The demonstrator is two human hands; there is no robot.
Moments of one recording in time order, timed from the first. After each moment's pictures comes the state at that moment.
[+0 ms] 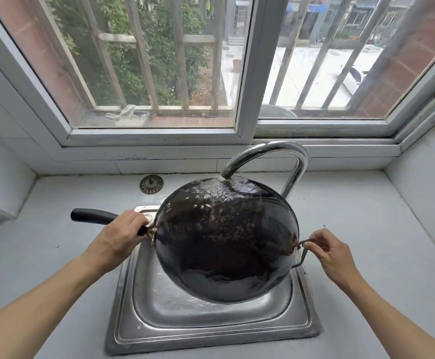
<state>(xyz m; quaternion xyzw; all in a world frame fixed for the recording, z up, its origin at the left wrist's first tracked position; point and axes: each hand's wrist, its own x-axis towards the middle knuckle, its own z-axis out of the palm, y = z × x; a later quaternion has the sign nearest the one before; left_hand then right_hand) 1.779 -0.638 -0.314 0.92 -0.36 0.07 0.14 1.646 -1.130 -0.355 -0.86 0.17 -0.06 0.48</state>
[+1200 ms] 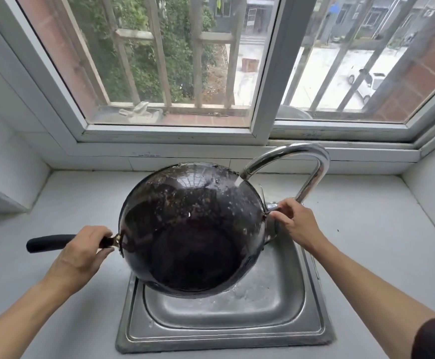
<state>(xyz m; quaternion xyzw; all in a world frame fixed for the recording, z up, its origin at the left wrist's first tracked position) 1.748 -0.546 -0.330 0.96 -0.19 0.06 0.20 1.750 -1.054 -0.336 -0.91 0.08 -0.03 0.41</state>
